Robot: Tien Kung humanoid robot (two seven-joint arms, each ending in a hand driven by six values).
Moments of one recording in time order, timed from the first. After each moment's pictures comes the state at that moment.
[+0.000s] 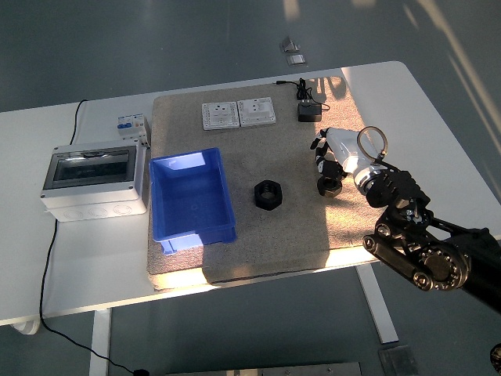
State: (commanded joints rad) left arm -0.07 0.04 -1.61 -0.18 1.59 0.18 0.08; right arm 0.65 -0.17 0.67 1.03 -1.97 -0.25 -0.32
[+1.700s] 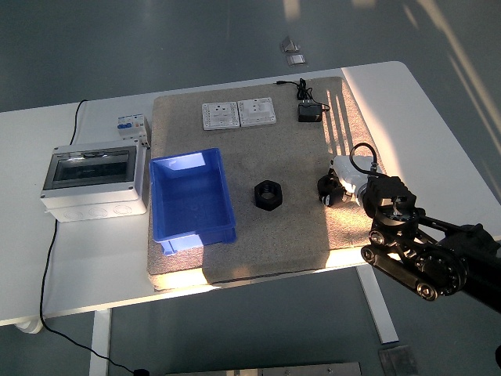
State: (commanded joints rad) left arm -0.07 0.04 -1.61 -0.18 1.61 0.18 0.08; right arm 0.68 -0.17 0.57 1.05 -2.00 -0.01 -0.57
